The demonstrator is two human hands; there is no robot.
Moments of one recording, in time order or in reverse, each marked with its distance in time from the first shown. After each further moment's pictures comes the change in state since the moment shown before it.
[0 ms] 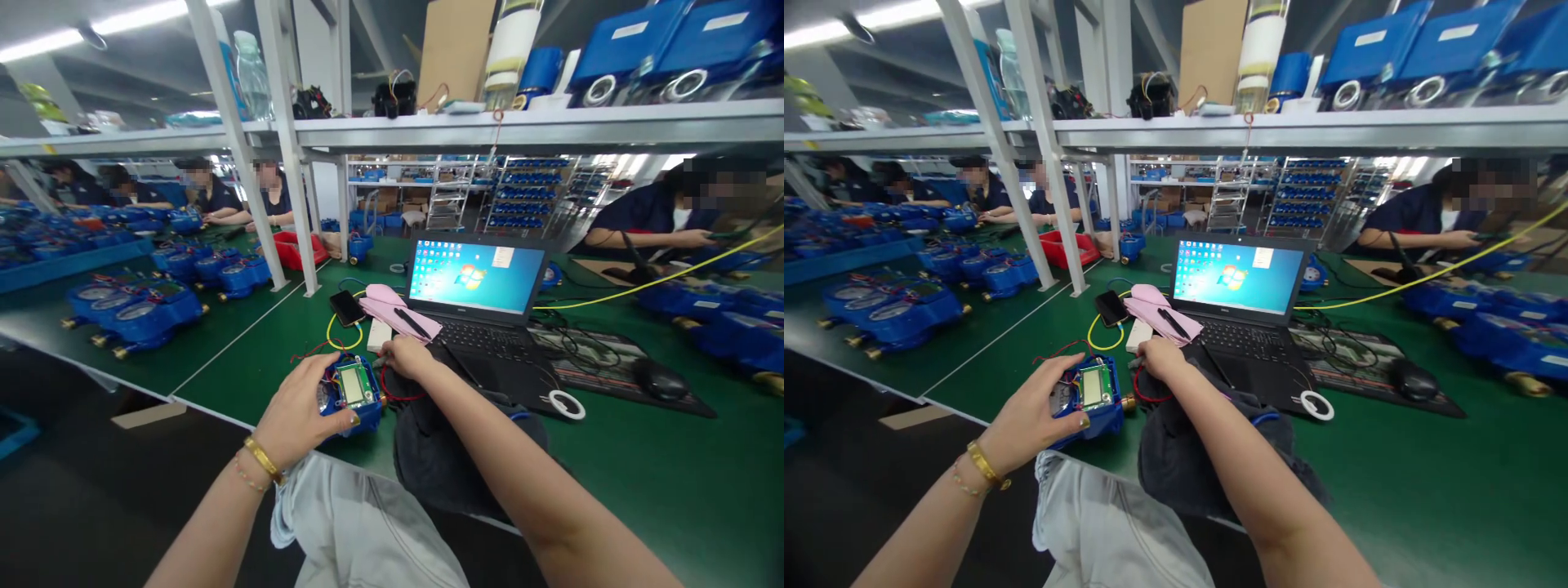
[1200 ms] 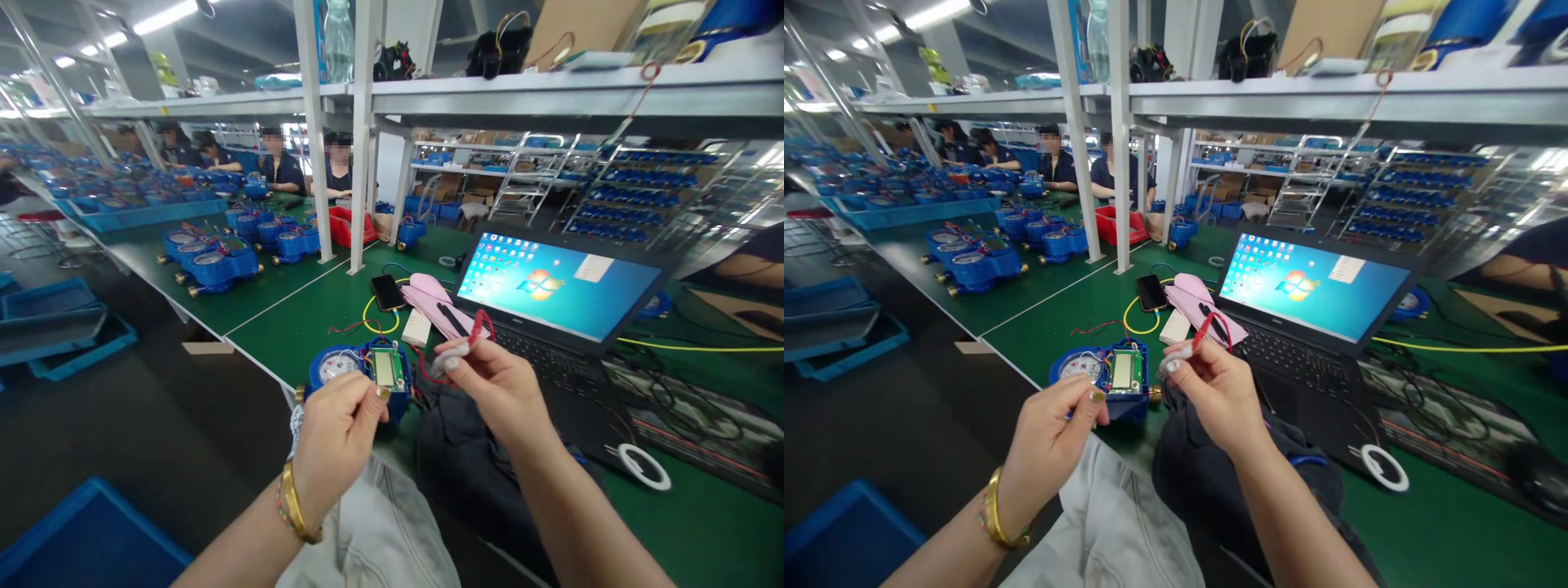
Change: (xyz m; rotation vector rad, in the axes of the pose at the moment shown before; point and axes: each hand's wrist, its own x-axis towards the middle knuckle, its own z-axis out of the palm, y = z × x) left_hand -0.032 0.065 0.014 -0.241 0.378 -0.073; right_hand -0.091 -0.053 -0.048 1.079 0.252 -0.024
